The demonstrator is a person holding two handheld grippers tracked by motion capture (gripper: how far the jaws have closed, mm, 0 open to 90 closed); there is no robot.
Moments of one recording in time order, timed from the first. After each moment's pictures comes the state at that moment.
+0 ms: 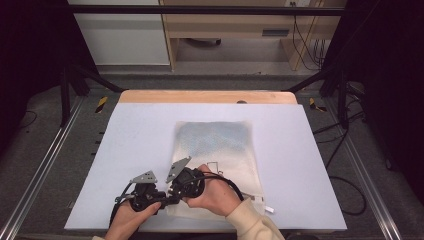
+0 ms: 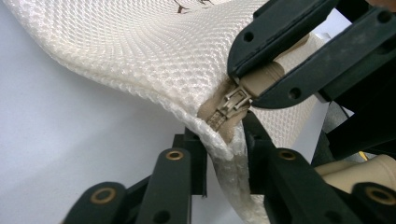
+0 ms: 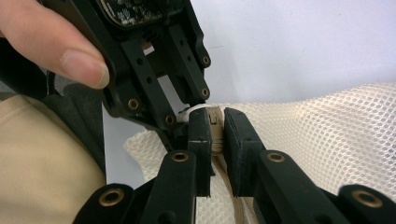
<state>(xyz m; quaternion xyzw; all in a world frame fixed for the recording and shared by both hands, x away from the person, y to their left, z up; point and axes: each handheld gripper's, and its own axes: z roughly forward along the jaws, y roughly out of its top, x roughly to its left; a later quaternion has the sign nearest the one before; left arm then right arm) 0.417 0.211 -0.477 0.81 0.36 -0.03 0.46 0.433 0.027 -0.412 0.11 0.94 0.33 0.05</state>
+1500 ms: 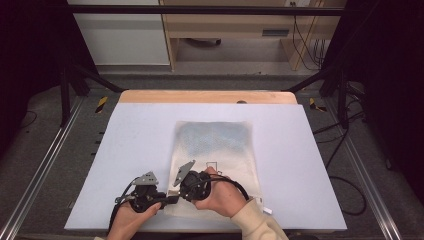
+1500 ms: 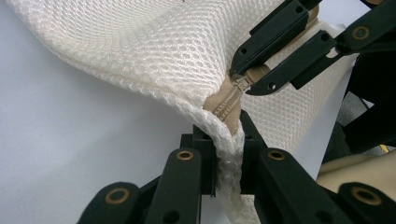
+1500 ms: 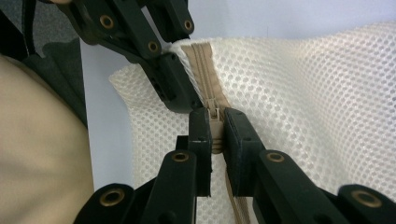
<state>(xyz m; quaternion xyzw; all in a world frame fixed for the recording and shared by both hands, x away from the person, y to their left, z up) 0.413 0.209 -0.475 0.83 0.35 0.00 0.44 0.434 0.012 -0.427 0.11 0.95 0.28 0.05</state>
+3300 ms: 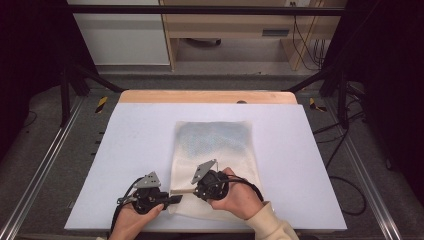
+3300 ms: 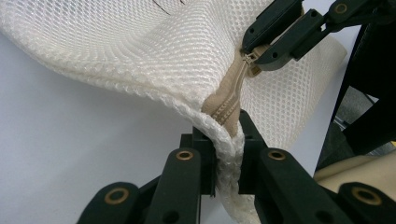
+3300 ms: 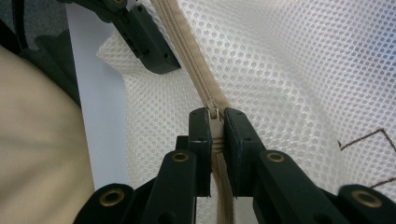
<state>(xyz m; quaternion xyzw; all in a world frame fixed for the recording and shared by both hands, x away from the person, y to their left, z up) 0.408 0.200 -0.469 0.83 0.32 0.02 0.45 0.432 -0.031 -0.425 0.15 0.94 0.30 0.06</state>
